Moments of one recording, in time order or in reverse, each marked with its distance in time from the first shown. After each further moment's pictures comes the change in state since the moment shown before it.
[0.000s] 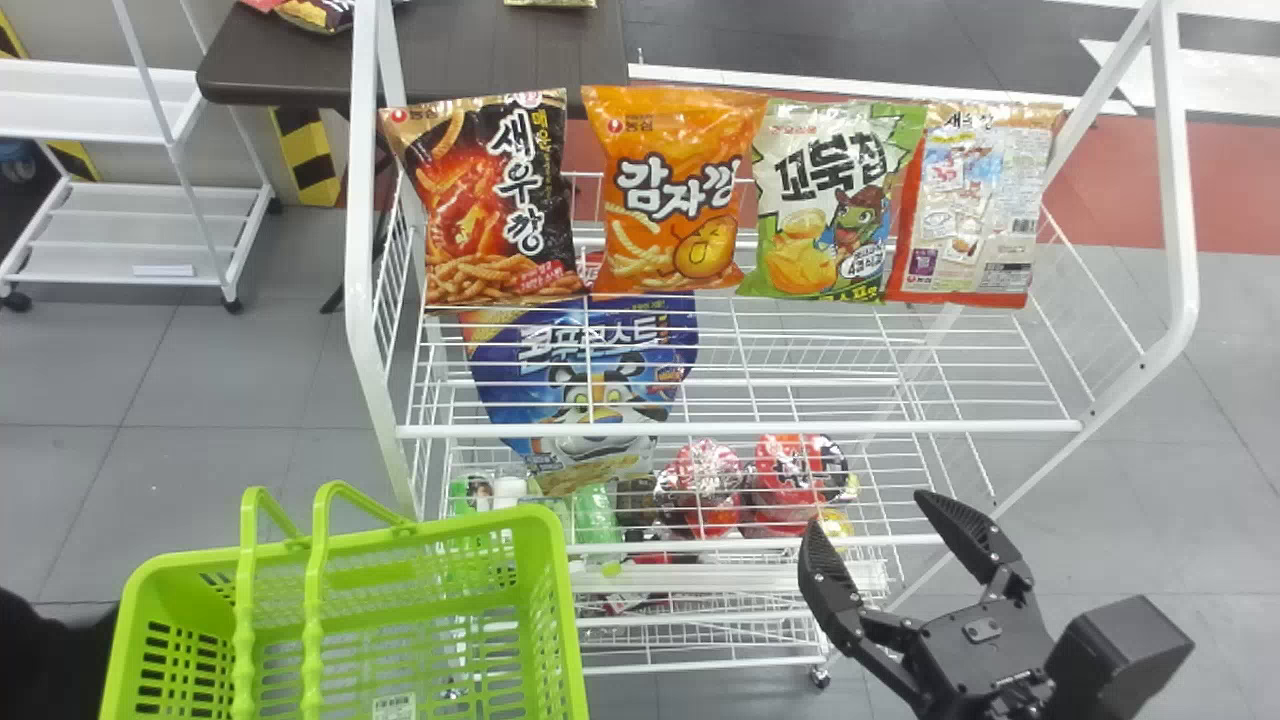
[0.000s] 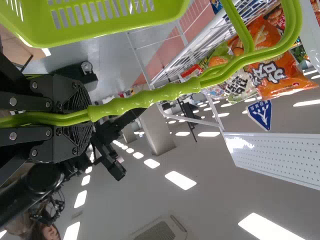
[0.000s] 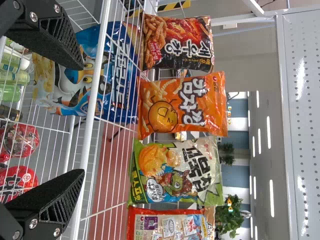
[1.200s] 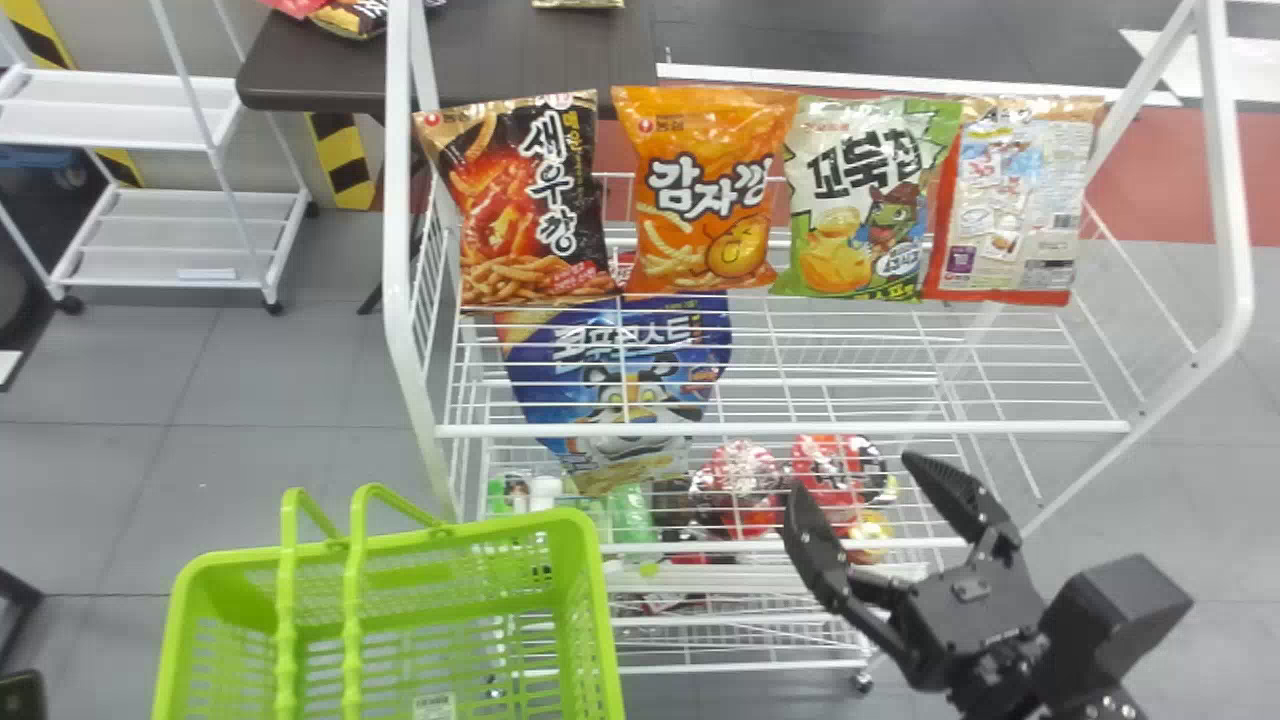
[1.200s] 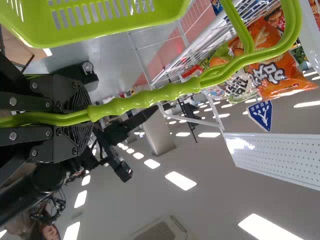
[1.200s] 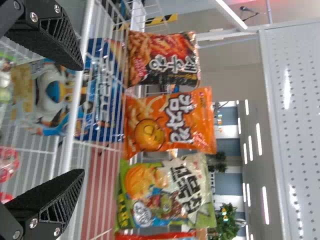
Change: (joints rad) left arm 0.009 0.014 0.007 -0.007 0.011 0.005 0.000; right arm -0.084 0.000 0.096 -0.002 -0.014 0.029 -0.024
